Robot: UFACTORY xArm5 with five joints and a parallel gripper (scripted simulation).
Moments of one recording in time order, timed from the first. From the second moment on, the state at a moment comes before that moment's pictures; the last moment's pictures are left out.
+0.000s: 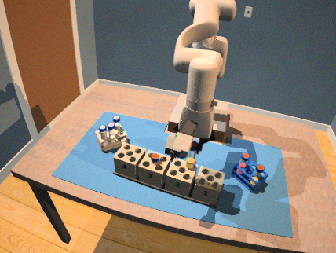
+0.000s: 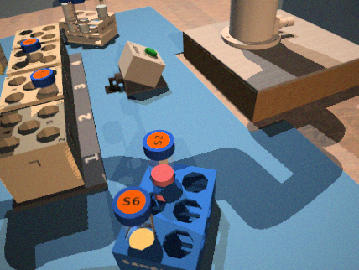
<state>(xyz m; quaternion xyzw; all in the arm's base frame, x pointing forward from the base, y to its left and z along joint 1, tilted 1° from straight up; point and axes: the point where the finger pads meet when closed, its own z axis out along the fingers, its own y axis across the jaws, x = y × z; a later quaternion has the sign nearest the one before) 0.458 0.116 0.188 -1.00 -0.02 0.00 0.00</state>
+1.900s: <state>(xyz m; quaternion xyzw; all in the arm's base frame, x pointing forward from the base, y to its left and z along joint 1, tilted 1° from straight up) 0.460 0.113 0.153 -1.00 -0.02 0.00 0.00</state>
